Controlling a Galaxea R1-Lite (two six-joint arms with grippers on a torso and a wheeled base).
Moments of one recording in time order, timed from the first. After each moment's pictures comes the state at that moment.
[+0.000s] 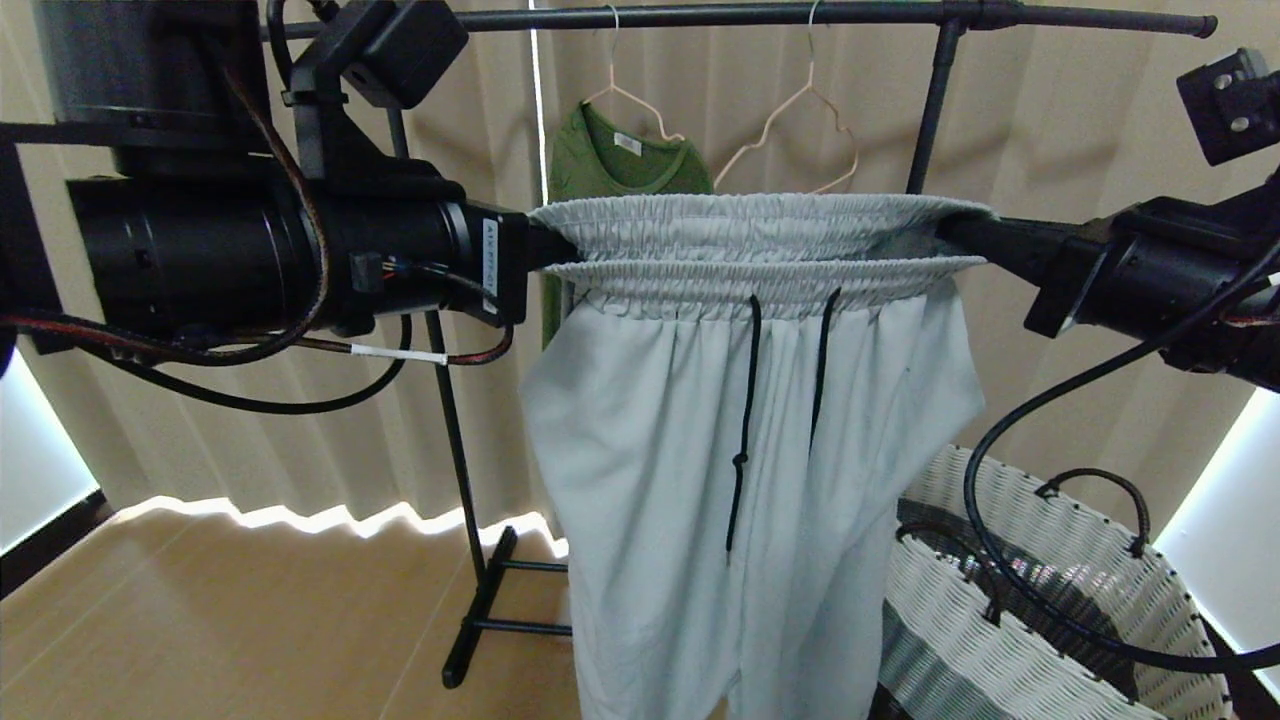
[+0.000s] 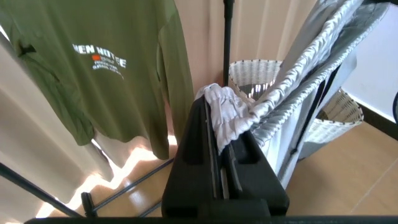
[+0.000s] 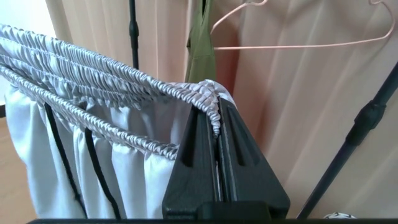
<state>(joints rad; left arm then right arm) -0.56 1.57 -1.30 -0.08 -0.13 0.06 0.28 1.45 -0.92 -0.56 0.27 0.03</state>
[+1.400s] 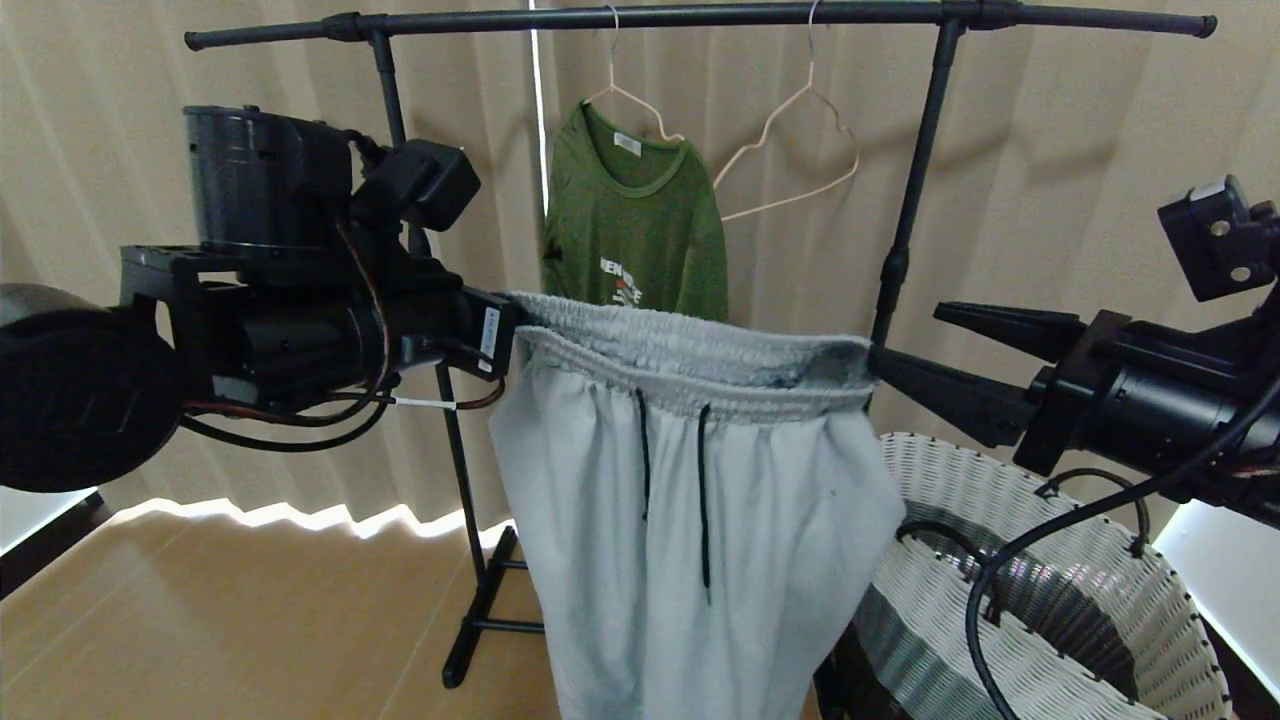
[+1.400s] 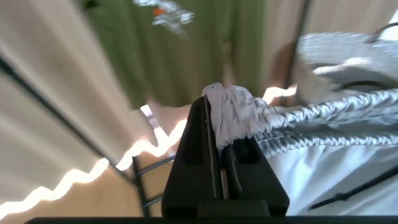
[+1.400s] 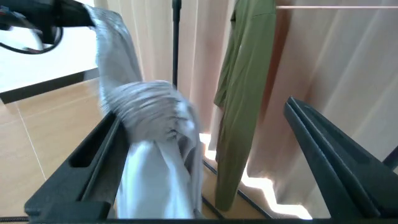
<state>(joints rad) -0.46 1.66 -1.17 -0.22 0.05 0.15 0.41 1.38 -0.66 -0.69 0.29 0.04</state>
